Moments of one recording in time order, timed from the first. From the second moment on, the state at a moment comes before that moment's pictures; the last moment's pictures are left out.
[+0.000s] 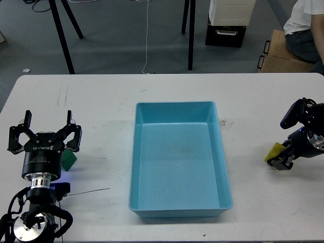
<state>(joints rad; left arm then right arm) 0.16 -0.04 -1.38 -1.57 -0.02 -0.28 -0.26 1.11 -0.74 -0.17 1.10 -2.03 0.47 0.49</state>
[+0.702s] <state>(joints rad) 0.16 -0.04 -1.38 -1.57 -0.02 -0.28 -0.26 1.63 -0.47 -0.27 1.14 -1.88 0.48 0.49</state>
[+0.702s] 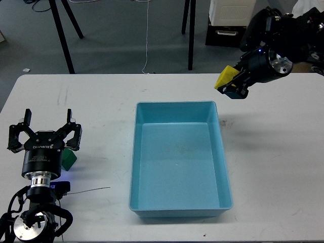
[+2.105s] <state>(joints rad) 0.07 -0.04 -1.38 -1.57 -0.01 -0.27 -0.26 1.48 0.00 -0.46 0.95 -1.78 0.48 0.49</state>
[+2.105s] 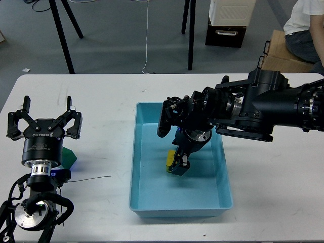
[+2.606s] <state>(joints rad) -0.15 0.42 -1.38 -1.51 0.29 -0.18 -0.24 1.46 -0.17 0.13 0.94 -1.63 0.47 0.49</state>
